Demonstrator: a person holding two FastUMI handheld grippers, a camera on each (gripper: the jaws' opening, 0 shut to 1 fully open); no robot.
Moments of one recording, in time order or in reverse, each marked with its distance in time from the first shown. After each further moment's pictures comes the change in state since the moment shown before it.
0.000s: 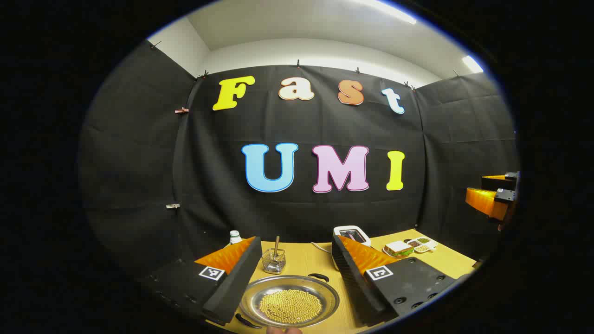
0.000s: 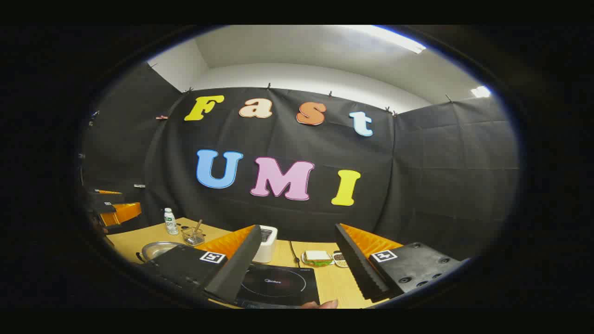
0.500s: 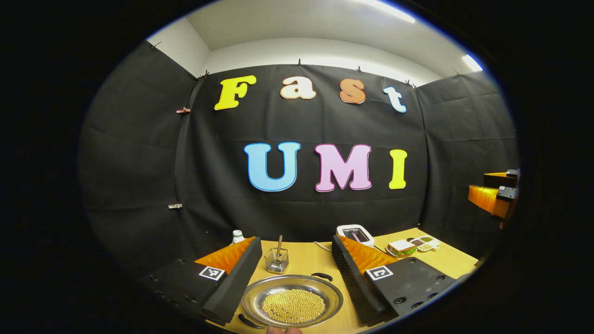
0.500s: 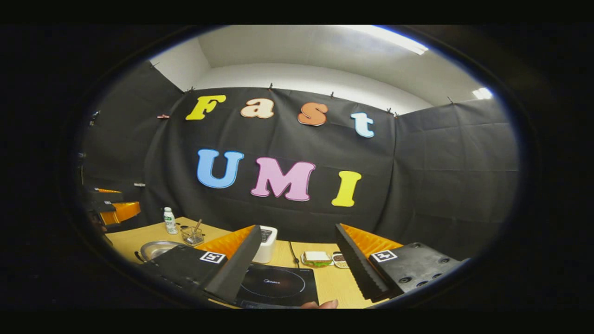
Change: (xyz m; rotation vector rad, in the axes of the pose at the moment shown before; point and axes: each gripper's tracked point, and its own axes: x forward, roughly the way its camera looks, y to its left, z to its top) left arm 0.002 0.005 -0.004 0.007 0.005 0.012; right arm 0.003 0.003 0.000 -0.009 -0.005 0.005
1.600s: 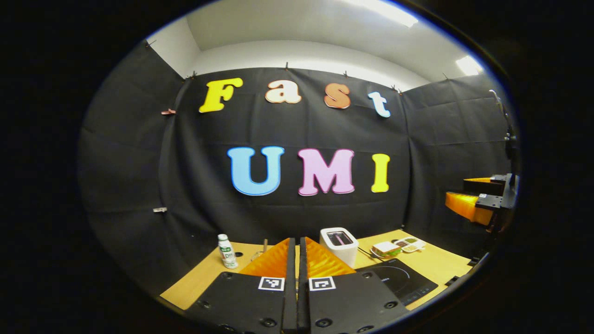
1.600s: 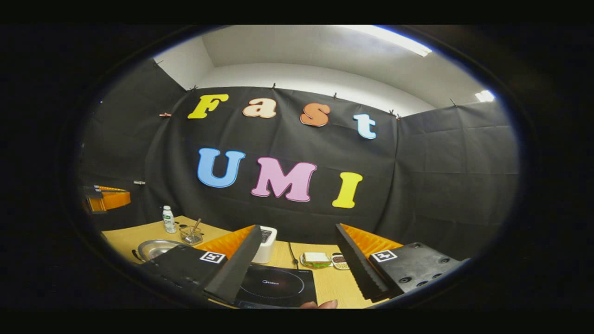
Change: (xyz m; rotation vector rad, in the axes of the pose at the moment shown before) left arm -0.011 -0.029 0.003 0.003 0.004 -0.149; right arm 0.005 0.004 -0.001 -0.020 -0.004 0.006
